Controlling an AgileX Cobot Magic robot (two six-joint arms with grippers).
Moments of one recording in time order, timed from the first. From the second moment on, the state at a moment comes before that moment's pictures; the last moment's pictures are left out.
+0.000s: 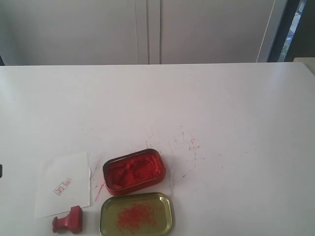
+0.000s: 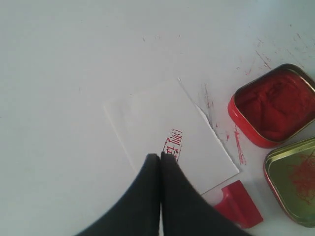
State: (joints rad) left arm -0.07 0.69 -0.26 -0.81 0.41 0.76; right arm -0.12 0.00 0.00 0.00 0.27 0.06
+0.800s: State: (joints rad) left arm -0.07 0.45 -0.26 -0.65 0.50 0.83; right arm -0.12 0.00 0.00 0.00 0.27 0.06
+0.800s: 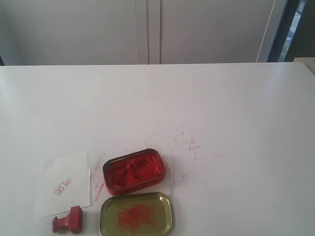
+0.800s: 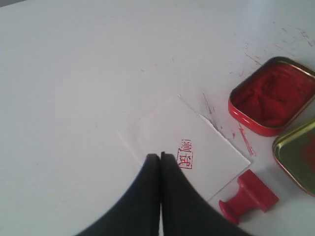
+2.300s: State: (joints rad) left arm -0.07 0.00 0.02 -0.39 0.48 0.55; right arm -0.12 0.00 0.00 0.00 0.27 0.06
